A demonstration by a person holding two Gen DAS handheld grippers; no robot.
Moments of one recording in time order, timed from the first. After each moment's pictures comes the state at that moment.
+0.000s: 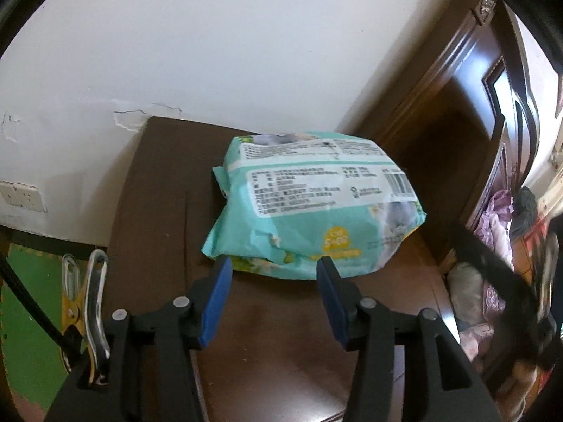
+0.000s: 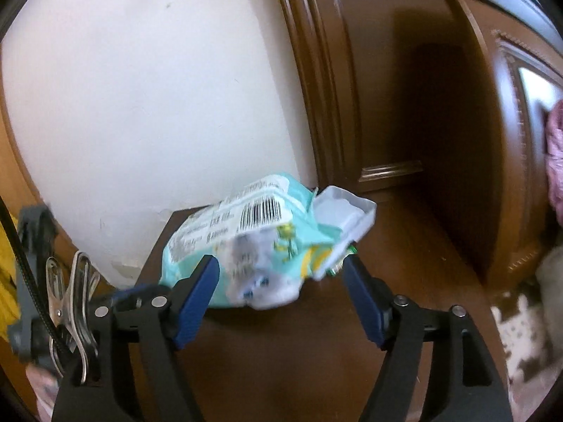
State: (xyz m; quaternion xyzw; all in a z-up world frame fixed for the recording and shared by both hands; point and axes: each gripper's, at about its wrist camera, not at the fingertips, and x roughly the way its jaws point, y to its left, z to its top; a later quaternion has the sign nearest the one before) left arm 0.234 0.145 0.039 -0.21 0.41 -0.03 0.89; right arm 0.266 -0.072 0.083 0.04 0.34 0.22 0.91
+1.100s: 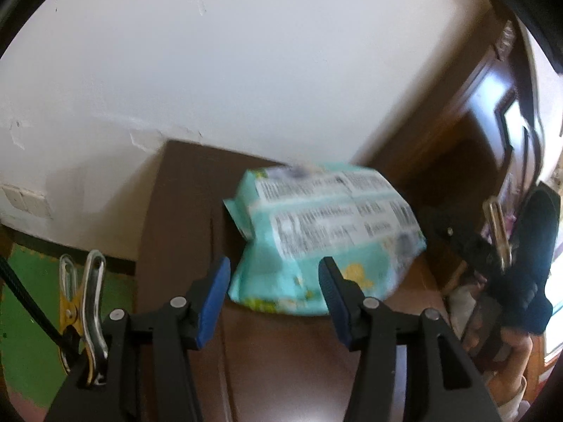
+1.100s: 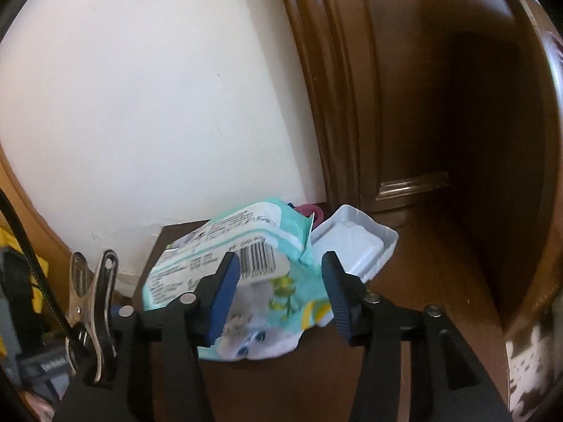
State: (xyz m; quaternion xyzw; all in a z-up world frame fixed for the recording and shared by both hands) left arm 0.253 0.172 0.054 -0.23 0.40 0.00 0.89; right arm 0.335 -0.058 0.074 0.04 0.38 0.22 0.90
